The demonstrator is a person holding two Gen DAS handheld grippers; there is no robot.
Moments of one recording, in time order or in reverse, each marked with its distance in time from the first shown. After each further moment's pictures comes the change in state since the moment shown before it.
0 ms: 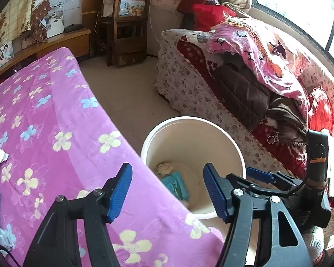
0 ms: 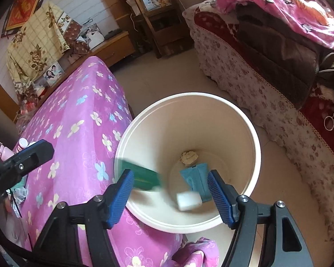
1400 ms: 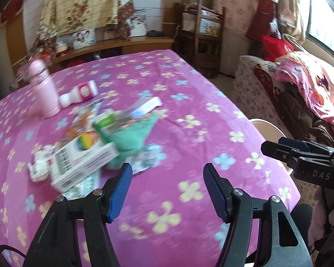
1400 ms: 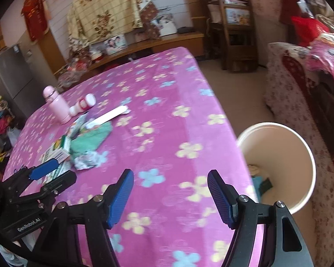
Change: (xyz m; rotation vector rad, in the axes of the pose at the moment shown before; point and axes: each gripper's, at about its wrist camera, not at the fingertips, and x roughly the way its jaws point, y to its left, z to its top) left arm -0.192 0.153 -0.134 -0.232 -0.114 0.340; right arm -0.063 0.237 -0.053 -0.369 -0.006 0.177
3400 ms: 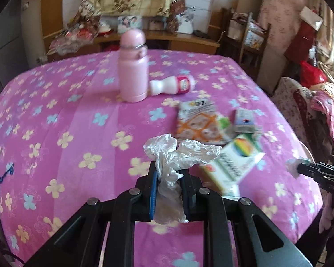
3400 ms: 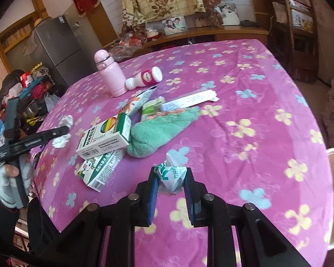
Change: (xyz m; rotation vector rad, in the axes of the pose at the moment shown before) left arm -0.025 0.192 0.004 -0.146 0.013 0.087; right arm 0.062 0.094 0.003 -0.182 0.066 0.260
